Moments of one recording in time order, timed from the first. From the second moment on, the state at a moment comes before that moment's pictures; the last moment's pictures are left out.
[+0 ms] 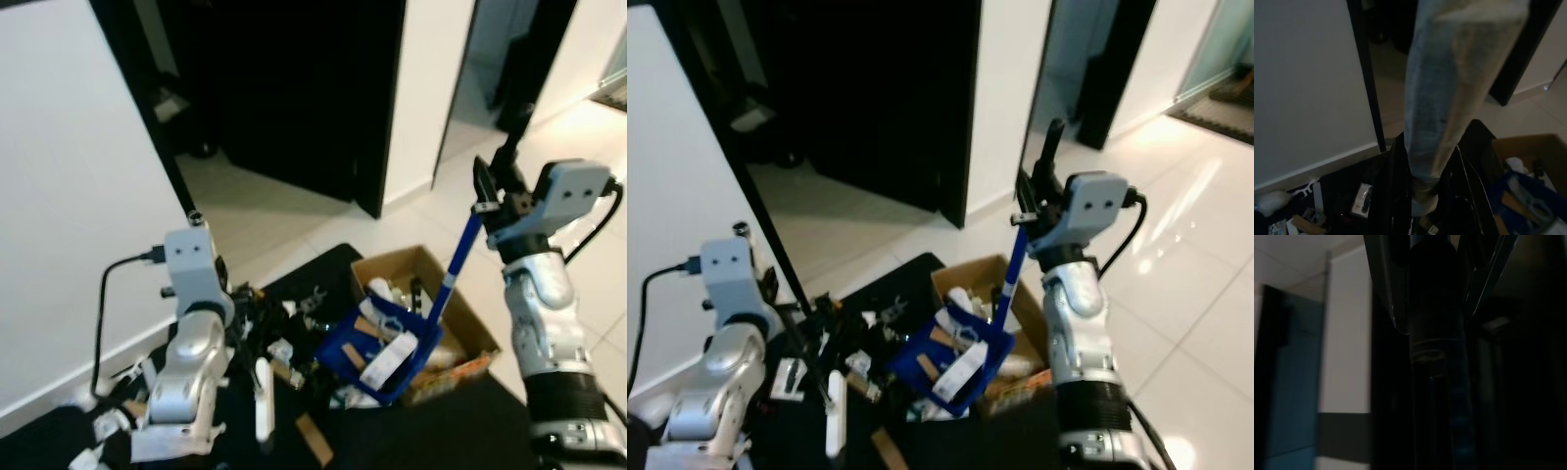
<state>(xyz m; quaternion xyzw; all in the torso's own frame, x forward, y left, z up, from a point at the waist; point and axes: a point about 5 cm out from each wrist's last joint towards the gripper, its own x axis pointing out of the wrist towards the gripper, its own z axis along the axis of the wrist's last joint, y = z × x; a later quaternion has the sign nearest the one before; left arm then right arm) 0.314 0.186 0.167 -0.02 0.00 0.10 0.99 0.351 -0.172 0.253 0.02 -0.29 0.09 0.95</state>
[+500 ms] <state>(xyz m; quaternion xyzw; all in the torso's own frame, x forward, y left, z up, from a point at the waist) 0.313 0.186 0.165 -0.02 0.00 0.10 0.99 0.350 -0.180 0.252 0.02 -0.29 0.07 0.95</state>
